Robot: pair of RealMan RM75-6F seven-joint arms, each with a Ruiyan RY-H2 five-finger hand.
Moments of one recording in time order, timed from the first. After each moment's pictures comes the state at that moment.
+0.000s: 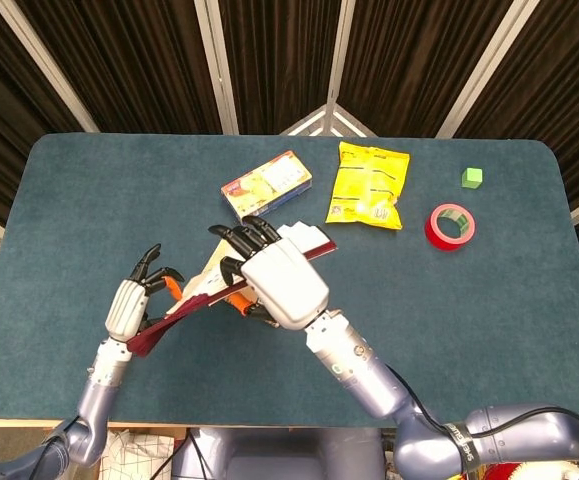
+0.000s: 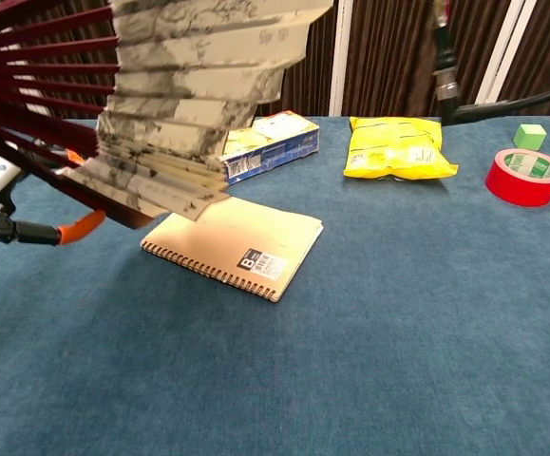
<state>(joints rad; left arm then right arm) -0.43 -1.94 -0.13 -0.75 1.63 1.53 -0.61 0.95 -1.42 0.44 -2.09 -1.06 1.16 -0.59</state>
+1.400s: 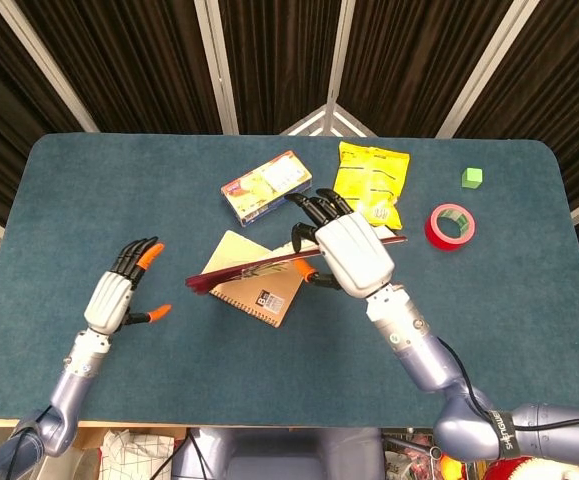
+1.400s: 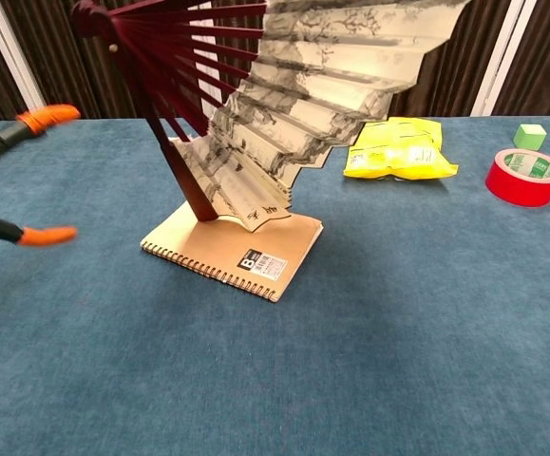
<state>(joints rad) -0.46 -1.86 -0.06 -0.66 1.64 1.50 -0.63 0.84 -1.27 0.38 -1.99 -1.15 1.16 -0.37</state>
